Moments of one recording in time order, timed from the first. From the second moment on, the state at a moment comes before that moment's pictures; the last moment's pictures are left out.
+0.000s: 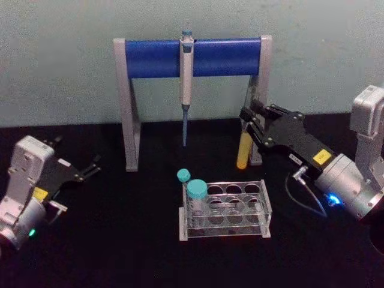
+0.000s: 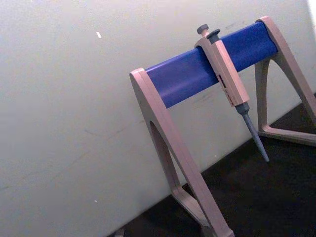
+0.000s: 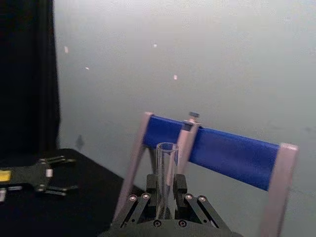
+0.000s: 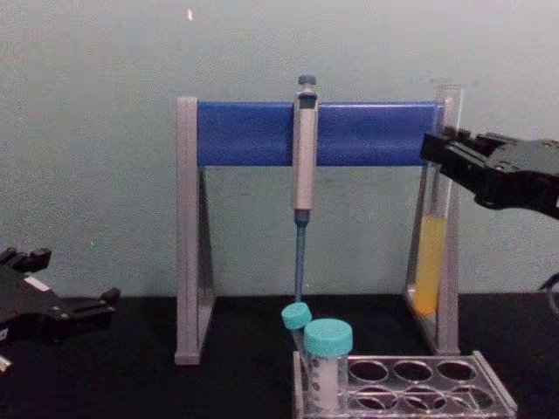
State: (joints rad) left arm -0.20 0.60 0.45 -1.41 -0.25 -0.12 0.03; right arm 0.19 0.40 -0.28 -1.57 0.42 -0.15 0.48
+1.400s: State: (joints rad) left arm -0.20 0.60 0.45 -1.41 -0.25 -0.12 0.03; right arm 0.13 0.64 -0.27 -1.74 0.45 0.04 0.41
